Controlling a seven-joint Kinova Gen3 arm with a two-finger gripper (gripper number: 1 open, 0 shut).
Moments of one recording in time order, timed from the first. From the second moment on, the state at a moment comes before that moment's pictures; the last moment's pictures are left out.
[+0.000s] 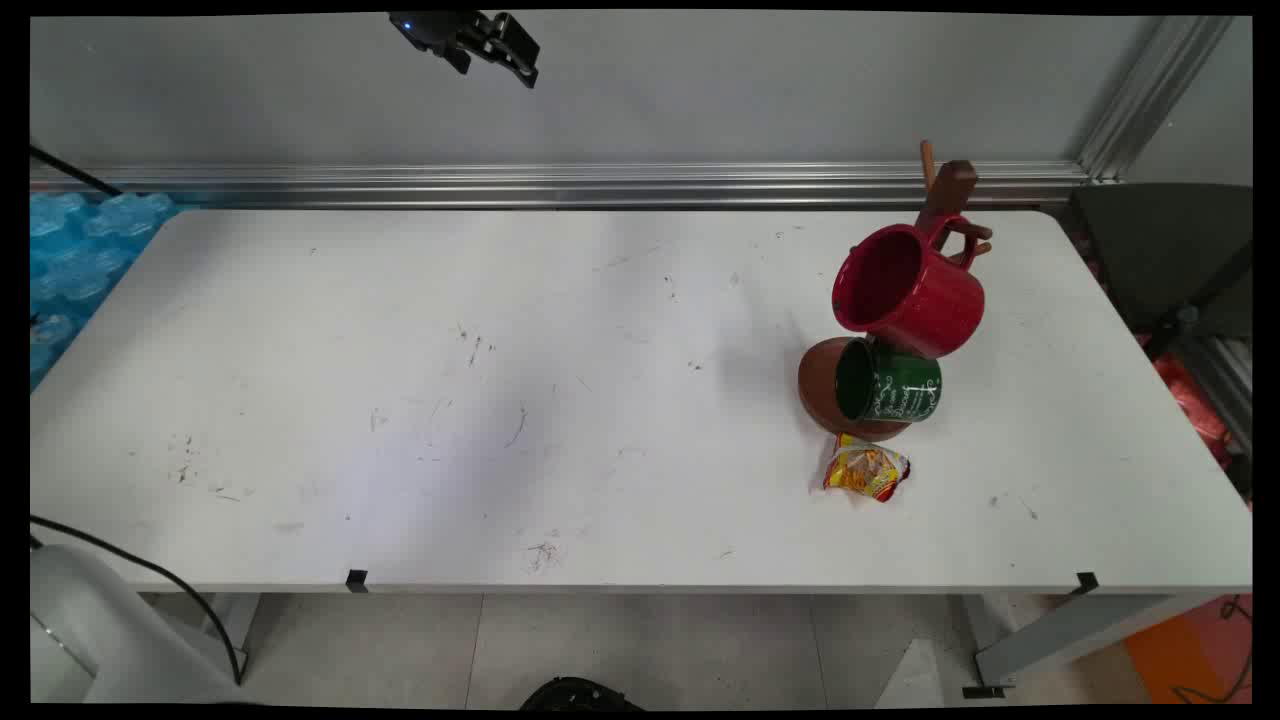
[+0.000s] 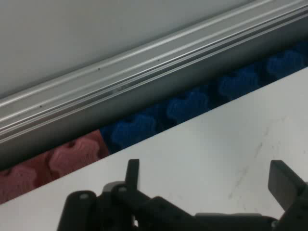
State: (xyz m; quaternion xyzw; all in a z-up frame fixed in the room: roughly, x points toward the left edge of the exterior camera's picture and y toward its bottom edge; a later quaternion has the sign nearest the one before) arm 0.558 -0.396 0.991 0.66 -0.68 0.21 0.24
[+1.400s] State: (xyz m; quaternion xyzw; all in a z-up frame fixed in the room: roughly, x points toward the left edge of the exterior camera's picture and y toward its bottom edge) arm 0.443 -0.304 1.021 0.38 -0.88 0.06 0.27
